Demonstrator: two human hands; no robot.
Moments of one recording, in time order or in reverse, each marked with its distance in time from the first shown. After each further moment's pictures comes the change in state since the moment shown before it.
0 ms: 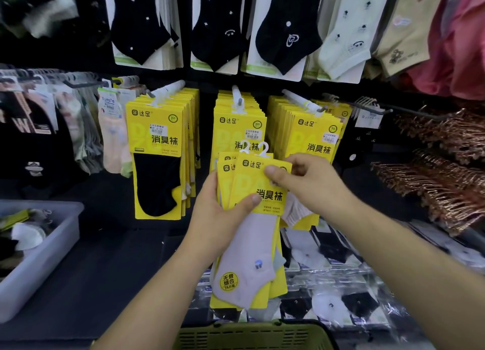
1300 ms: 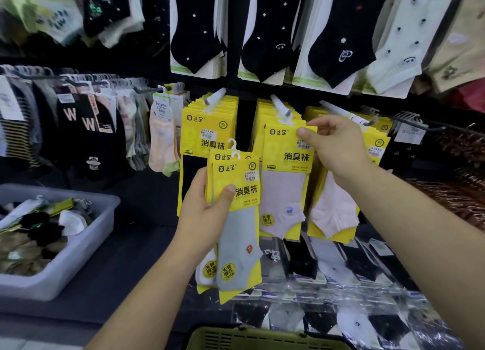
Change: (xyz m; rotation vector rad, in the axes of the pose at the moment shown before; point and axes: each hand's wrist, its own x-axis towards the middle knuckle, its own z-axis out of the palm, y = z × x) left_hand -0.005 0.016 -0.080 0.125 0.181 0.067; right_hand 0.069 -0.047 0.027 0.115 0.259 -0.126
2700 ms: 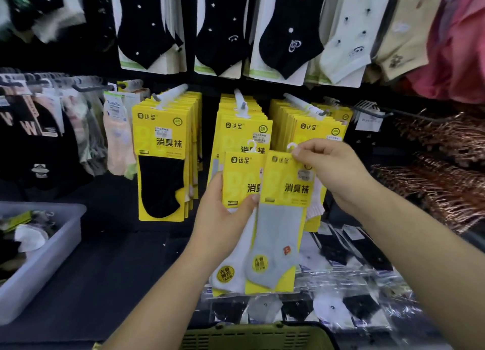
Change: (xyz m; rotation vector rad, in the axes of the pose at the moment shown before) left_hand -0.015 0.000 0.079 0.055 -0.137 0.089; right_hand -0.041 0.022 -0.069 0.084 -0.173 0.128
